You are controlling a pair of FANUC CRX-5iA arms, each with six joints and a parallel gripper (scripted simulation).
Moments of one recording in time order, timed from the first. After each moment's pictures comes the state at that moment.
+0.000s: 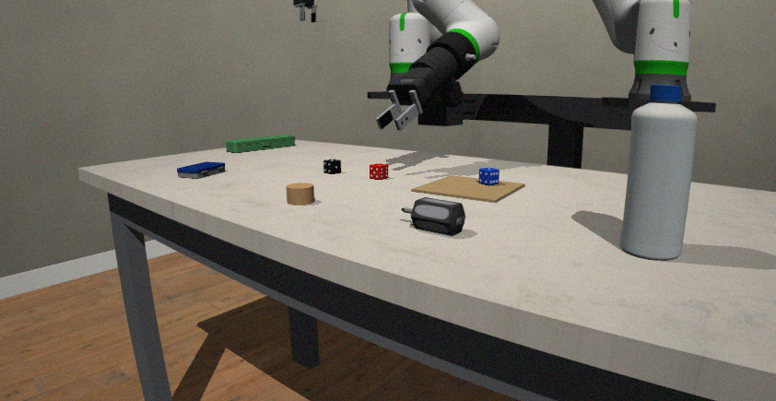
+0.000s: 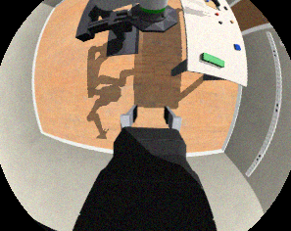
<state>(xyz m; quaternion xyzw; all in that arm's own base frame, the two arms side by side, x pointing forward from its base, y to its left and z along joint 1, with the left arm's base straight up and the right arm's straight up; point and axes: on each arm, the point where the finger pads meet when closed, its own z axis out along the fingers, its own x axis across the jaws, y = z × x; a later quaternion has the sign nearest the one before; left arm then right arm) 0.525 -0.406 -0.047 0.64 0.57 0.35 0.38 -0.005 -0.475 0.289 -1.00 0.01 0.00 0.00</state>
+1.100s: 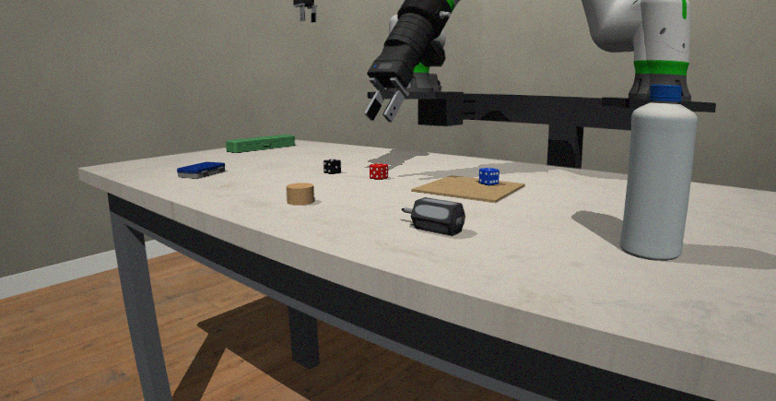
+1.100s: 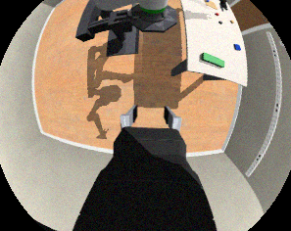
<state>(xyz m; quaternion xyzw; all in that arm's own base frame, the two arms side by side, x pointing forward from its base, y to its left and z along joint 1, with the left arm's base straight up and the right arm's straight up) 0.549 -0.415 -0.028 0.69 0.64 0.22 0.25 -0.005 -0.475 0.289 -1.00 0.01 0.00 0.00</state>
